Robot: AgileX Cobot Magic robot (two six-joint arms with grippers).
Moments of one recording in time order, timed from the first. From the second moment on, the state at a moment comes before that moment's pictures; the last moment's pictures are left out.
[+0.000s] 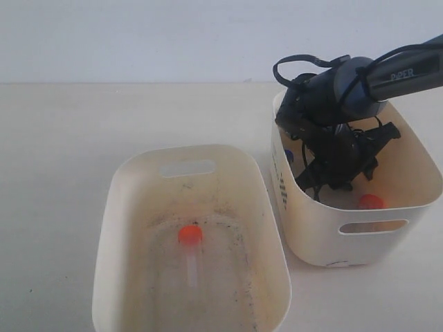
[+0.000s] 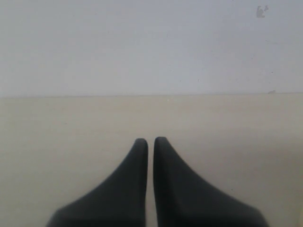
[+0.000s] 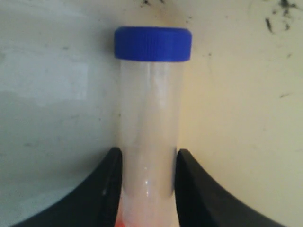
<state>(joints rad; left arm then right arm) 0.00 0.00 0.00 -0.02 0.18 0.02 0.40 2.15 -1.33 -0.75 1.03 0.72</state>
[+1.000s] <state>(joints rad) 0.00 0.00 0.00 -0.02 0.18 0.02 0.40 1.68 -1.32 -0.43 0.99 0.54</state>
